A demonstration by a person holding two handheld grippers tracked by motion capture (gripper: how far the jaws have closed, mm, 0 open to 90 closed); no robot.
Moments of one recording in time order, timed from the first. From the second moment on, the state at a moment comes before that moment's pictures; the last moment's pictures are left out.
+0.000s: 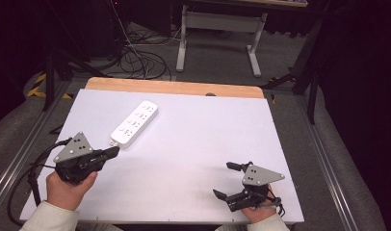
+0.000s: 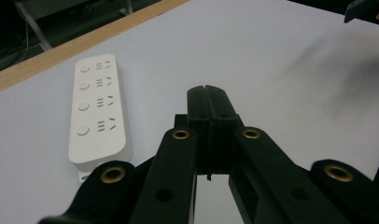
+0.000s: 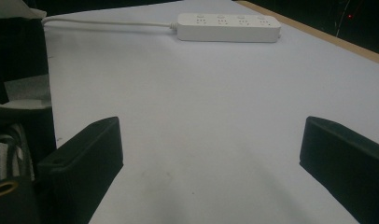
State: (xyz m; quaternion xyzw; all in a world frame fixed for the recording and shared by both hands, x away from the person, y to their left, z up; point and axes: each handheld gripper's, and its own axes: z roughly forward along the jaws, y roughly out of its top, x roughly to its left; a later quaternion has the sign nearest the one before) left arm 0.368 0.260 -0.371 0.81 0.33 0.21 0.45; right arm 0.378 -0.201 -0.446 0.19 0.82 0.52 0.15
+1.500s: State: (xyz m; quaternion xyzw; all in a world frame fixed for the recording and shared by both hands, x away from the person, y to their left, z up) left arm 0.461 0.282 -0.396 0.81 0.41 0.18 0.37; right arm 0.379 -0.200 -0.446 0.19 0.82 0.52 0.15
